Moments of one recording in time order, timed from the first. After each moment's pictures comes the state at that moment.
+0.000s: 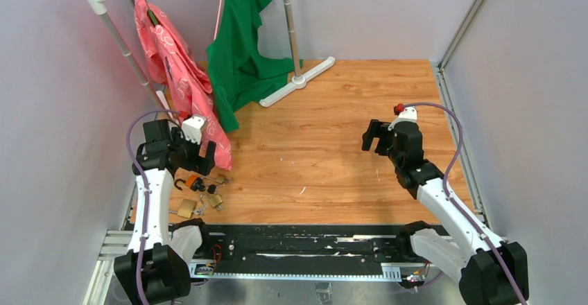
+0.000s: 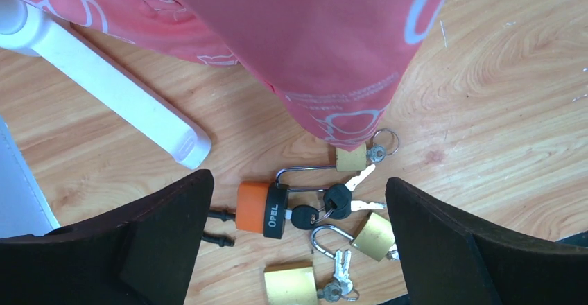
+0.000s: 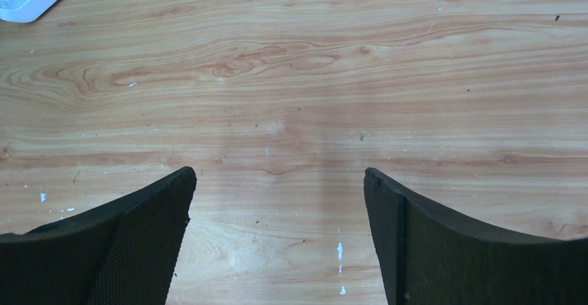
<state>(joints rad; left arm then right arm) 0.27 0.94 0.77 -0.75 0.42 0.53 0.30 0.93 0.57 -0.08 0.17 0.28</state>
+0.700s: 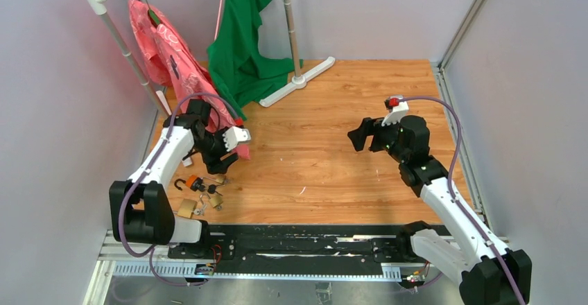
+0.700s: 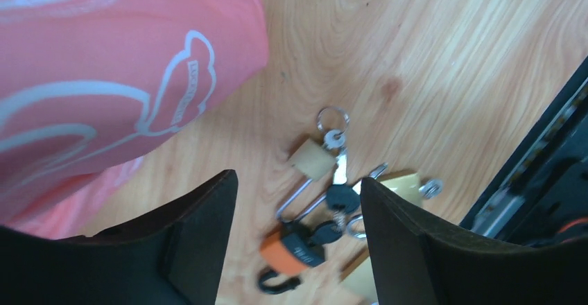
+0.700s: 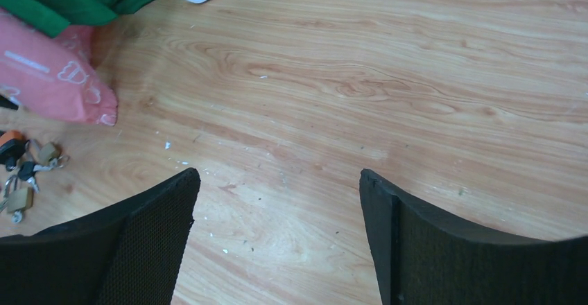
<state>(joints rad) -0.06 1.33 0.97 -0.96 0.41 1.04 0.29 0.89 0.65 -0.07 -0.18 0.23</state>
